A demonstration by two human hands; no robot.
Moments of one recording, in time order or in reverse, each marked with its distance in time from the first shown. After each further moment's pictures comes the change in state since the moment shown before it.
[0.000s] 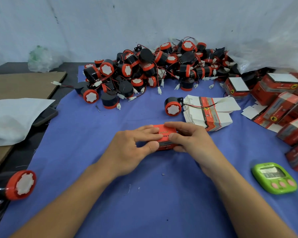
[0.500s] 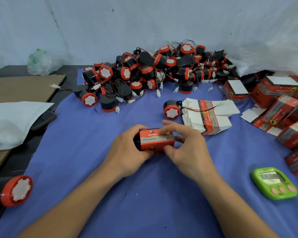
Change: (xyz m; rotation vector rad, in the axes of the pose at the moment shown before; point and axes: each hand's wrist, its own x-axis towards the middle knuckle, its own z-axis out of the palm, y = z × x) left_hand 0.008 -0.007 0.010 0.057 0.105 -0.209; right_hand -0.009 0.000 0.016 -0.334 0.117 -0.327
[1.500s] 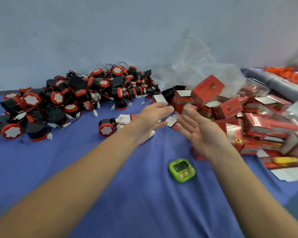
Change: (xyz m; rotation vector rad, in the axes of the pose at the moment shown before) left_hand 0.093 0.217 0.115 -0.809 -0.536 -0.149; right_hand -0.016 -0.012 -0.208 0.979 0.511 0.430
